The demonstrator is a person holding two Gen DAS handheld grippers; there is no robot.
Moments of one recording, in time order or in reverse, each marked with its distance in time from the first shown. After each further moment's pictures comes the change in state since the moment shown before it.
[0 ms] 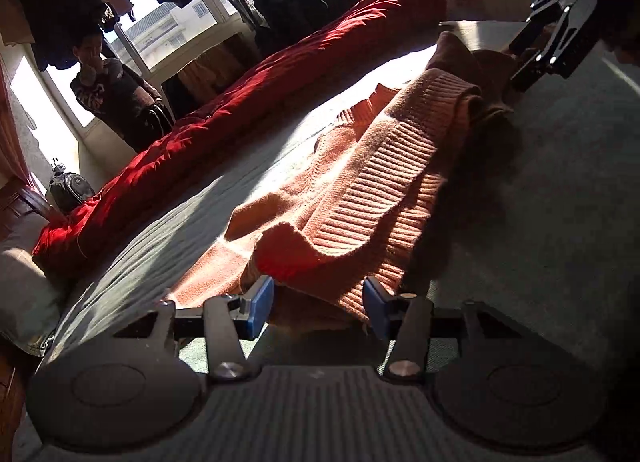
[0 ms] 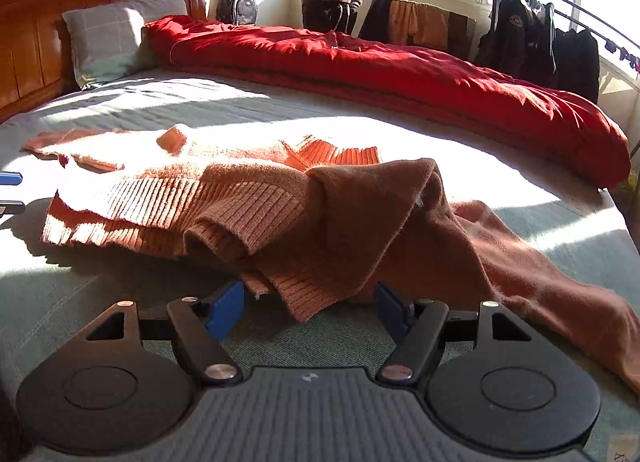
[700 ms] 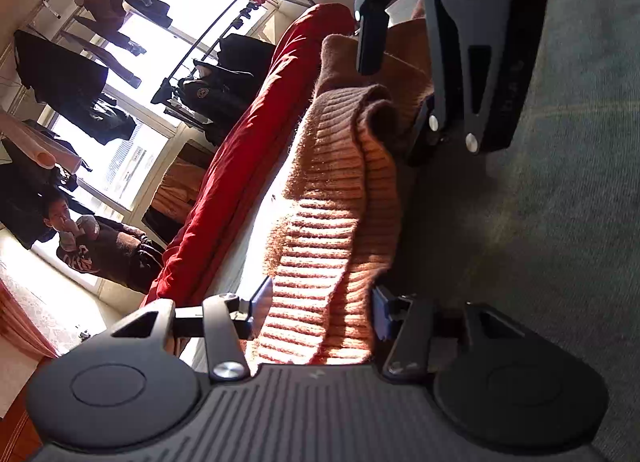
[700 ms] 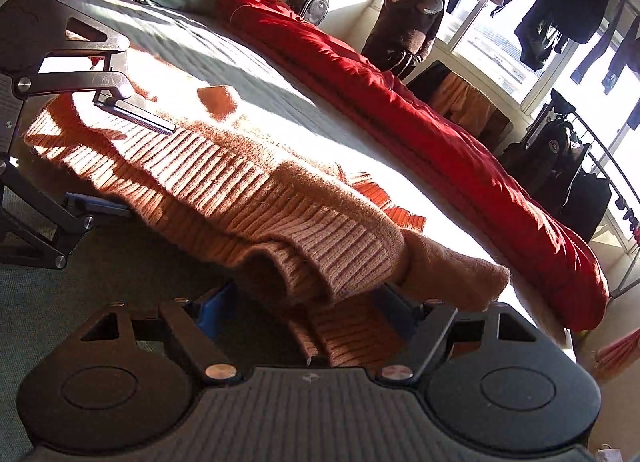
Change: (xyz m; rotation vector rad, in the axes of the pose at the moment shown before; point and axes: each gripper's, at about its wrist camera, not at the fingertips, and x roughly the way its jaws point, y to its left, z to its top) left arm 0.099 -0.100 0.041 0.424 -0.177 0.119; right arm 0.048 0.071 0.003 -0.363 -0.044 -0.129
